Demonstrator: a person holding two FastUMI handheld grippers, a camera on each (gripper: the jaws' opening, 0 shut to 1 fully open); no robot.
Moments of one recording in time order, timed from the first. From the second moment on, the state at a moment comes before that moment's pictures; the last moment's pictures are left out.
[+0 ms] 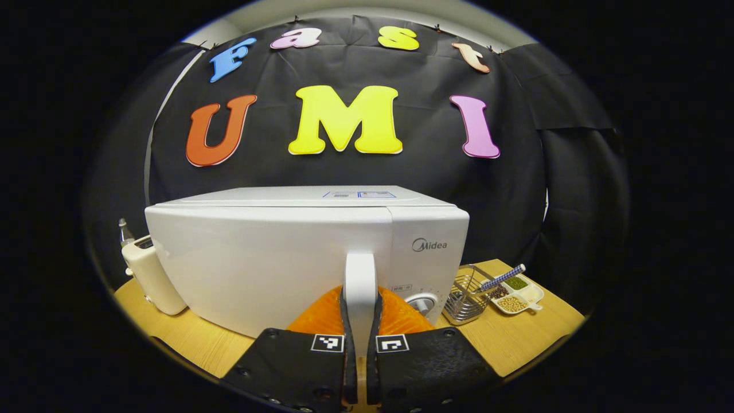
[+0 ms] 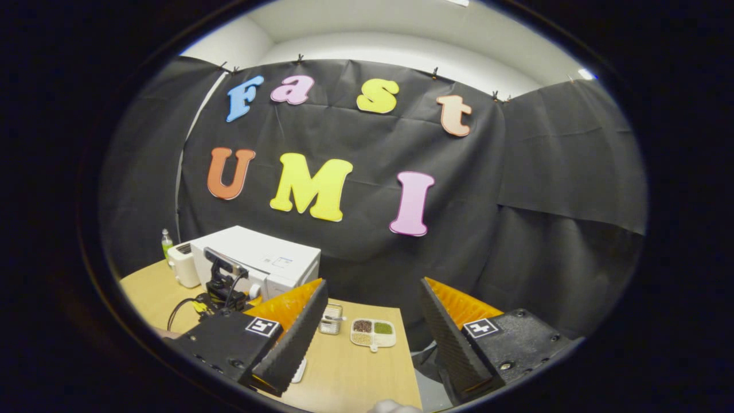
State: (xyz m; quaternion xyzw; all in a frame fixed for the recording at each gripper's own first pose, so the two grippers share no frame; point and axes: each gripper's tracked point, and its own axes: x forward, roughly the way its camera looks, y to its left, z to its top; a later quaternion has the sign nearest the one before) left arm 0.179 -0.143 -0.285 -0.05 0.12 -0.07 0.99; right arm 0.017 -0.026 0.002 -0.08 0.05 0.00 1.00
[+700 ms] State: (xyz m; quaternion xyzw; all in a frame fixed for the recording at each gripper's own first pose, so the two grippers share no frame) left arm 0.133 -0.093 -0.266 -0.01 0.08 -0.04 1.00; right arm 0.014 0.018 0.004 -0.08 0.04 0.04 0.99
